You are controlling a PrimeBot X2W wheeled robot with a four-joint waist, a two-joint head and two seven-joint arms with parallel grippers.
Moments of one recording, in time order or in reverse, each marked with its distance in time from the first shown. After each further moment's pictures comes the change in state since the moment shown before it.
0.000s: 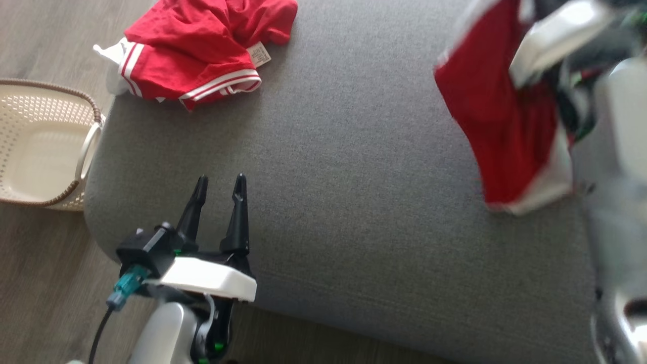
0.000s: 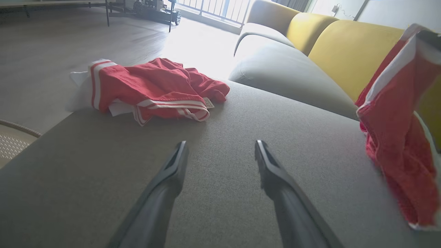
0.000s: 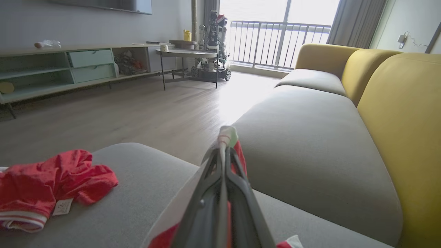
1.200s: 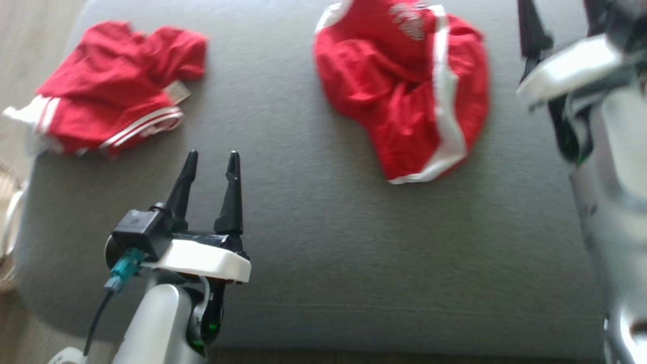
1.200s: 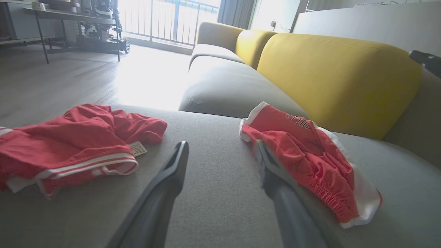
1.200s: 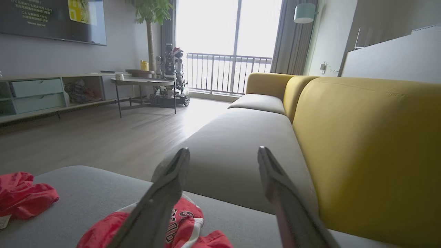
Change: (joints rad) left arm -0.067 -0.001 0.026 -0.005 0.098 0.002 0.000; right arm 0.003 -0.058 0.044 0.148 0.122 0.000 -0.272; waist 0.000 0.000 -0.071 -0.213
